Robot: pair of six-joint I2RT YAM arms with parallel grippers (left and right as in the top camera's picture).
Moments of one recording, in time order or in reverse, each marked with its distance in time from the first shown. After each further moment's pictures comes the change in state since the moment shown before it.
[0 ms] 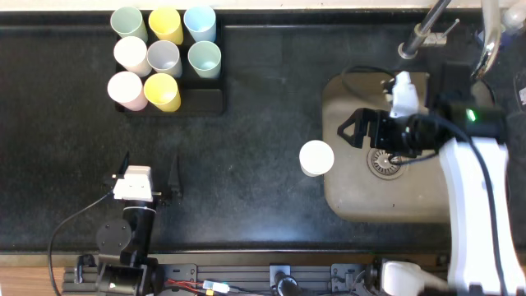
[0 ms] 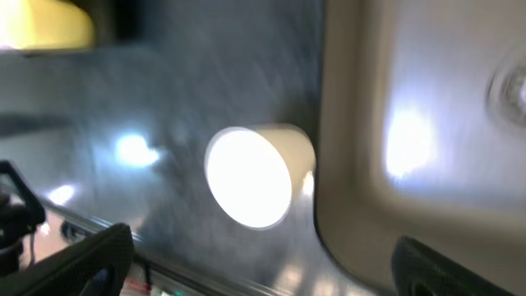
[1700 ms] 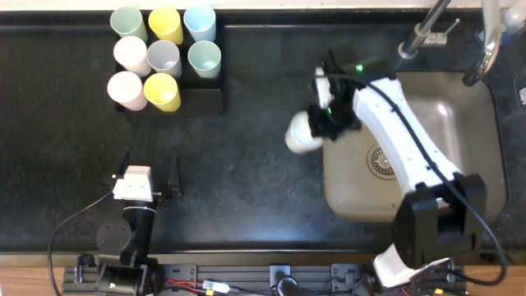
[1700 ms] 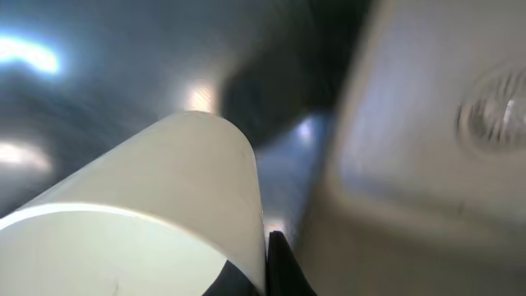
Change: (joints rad) left arm 0.000 0.000 0.000 0.000 0.000 -0.003; right arm 0.380 0.333 0.220 0.107 0.294 0.079
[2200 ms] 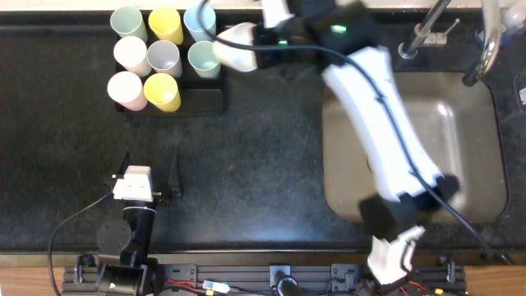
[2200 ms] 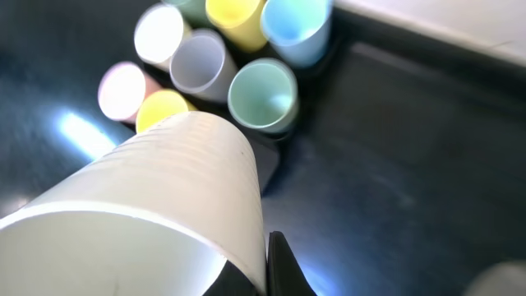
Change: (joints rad) left arm 0.000 0.000 0.000 0.000 0.000 0.000; right arm 0.191 0.245 0.741 0.023 -0.063 0.024
